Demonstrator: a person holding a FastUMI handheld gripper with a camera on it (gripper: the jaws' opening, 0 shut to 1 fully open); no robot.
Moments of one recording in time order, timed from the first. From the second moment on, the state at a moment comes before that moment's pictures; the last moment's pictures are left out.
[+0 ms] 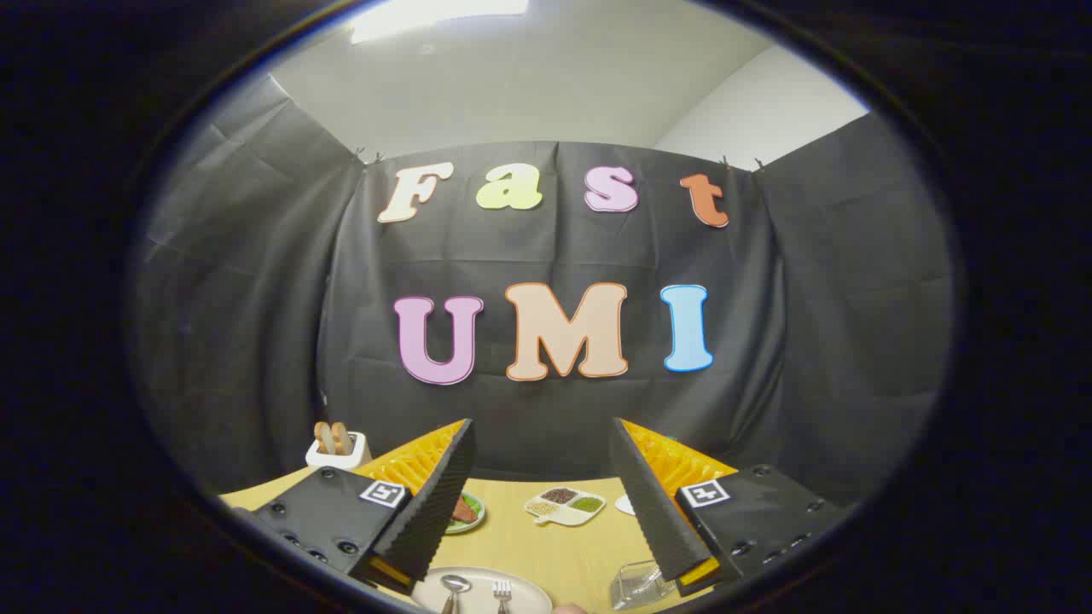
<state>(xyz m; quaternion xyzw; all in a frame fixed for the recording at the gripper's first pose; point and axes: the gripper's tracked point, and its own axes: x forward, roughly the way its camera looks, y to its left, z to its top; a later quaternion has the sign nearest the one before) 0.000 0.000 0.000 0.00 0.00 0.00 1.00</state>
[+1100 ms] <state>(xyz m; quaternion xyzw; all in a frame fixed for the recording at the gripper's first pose) 0.009 0.012 -0.005 0.00 0.01 0.02 1.00</state>
